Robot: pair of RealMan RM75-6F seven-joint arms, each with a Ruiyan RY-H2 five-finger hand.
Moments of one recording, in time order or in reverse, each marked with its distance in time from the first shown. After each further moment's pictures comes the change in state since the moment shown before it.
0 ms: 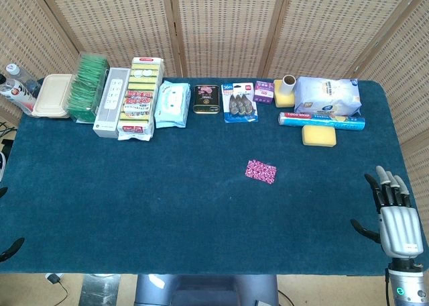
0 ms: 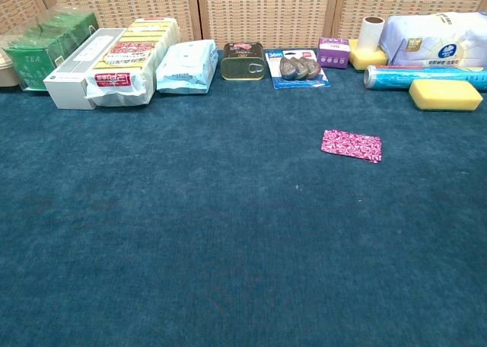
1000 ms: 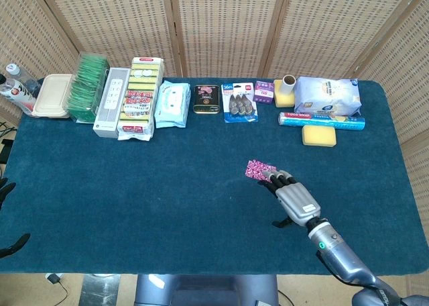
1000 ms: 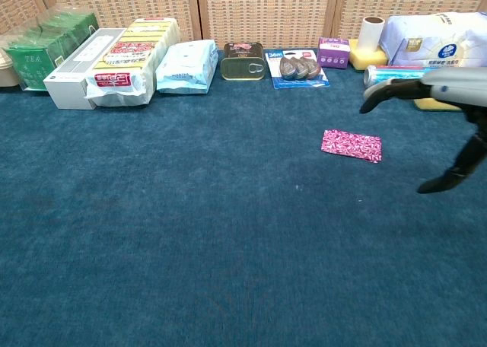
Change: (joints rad) left arm -0.045 0.016 -0.016 -0.036 -0.064 -0.090 0.006; right arm 0.462 -0.028 0.081 -0.213 0.325 -0.723 -0.190
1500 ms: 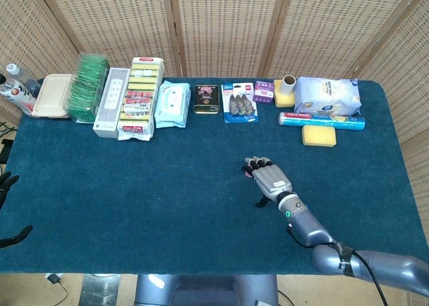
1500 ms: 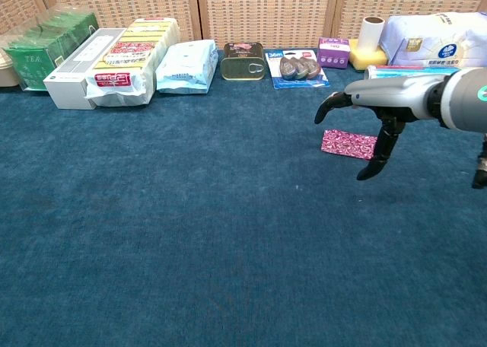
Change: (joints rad) left arm -0.061 0.013 -0.035 -0.026 -0.124 -0.114 0.016; right arm 0.316 -0.182 0.028 0.213 0.502 -0.110 -0.252
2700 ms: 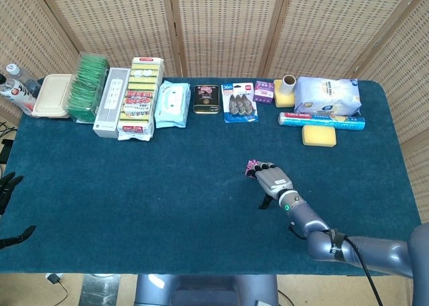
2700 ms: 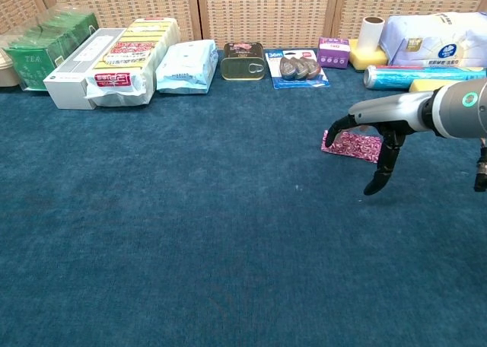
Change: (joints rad) left arm -0.011 -0.009 -0.003 -0.017 -0.027 -0.023 0.037; right arm 0.145 0.006 -0.121 0.079 0.176 -0.098 0.086
